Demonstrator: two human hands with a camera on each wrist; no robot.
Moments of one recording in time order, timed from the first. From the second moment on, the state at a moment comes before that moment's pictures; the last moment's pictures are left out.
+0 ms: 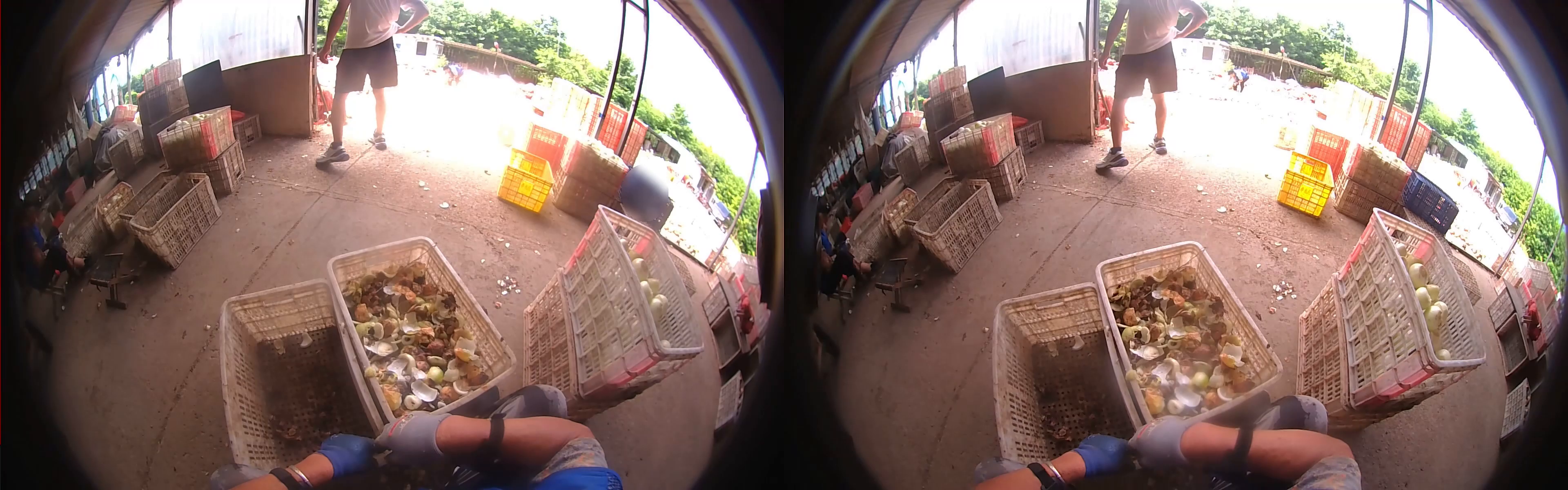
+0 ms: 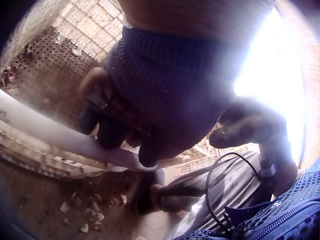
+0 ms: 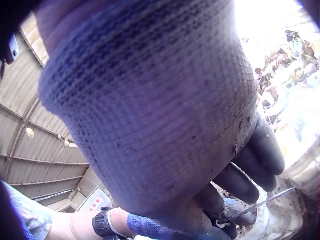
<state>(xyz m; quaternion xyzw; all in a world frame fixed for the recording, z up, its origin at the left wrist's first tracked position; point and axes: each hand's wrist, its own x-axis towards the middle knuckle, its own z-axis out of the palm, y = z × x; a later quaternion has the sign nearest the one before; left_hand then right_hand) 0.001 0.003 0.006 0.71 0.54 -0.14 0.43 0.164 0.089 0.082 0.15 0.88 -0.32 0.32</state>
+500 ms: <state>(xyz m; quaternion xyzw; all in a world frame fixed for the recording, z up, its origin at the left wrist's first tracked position) -0.001 0.003 0.007 0.72 0.53 -0.14 0.43 0.163 0.090 0.075 0.15 0.89 -0.32 0.30</state>
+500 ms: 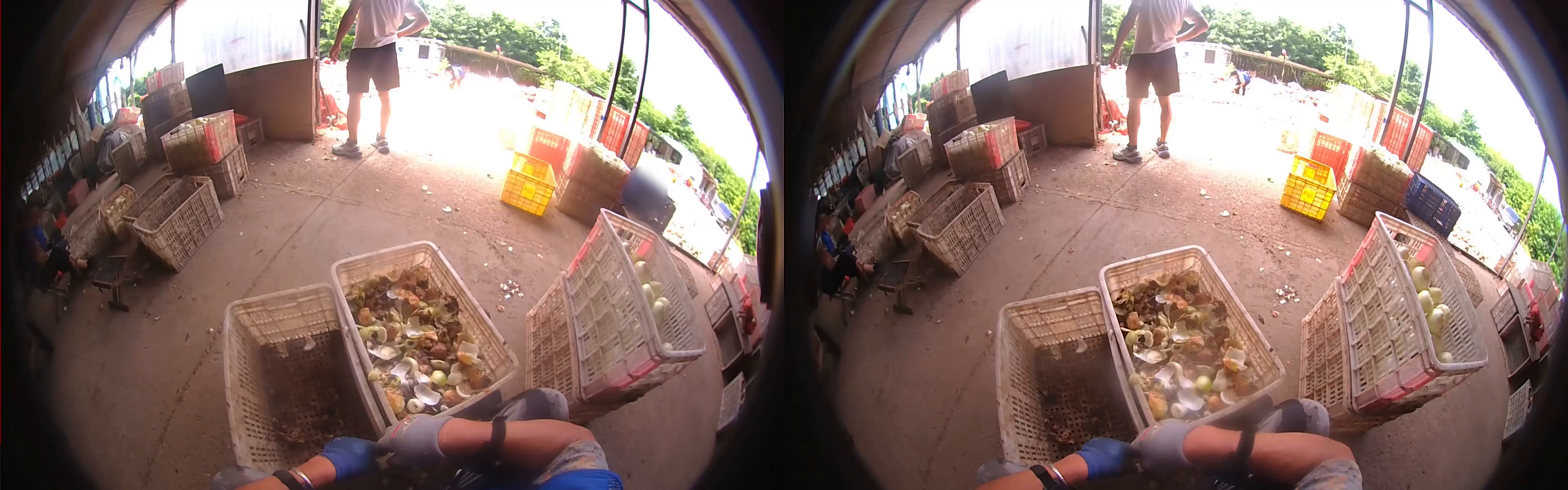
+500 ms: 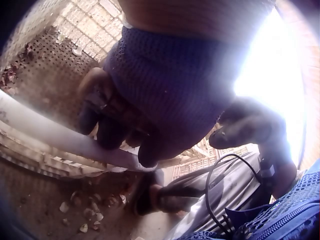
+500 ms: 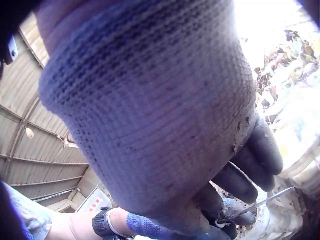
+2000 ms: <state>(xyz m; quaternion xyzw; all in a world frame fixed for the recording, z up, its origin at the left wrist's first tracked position) -0.001 0.003 -0.012 0.73 0.53 -0.14 0.41 0.165 0.089 0.082 0.16 0.87 -0.32 0.33</state>
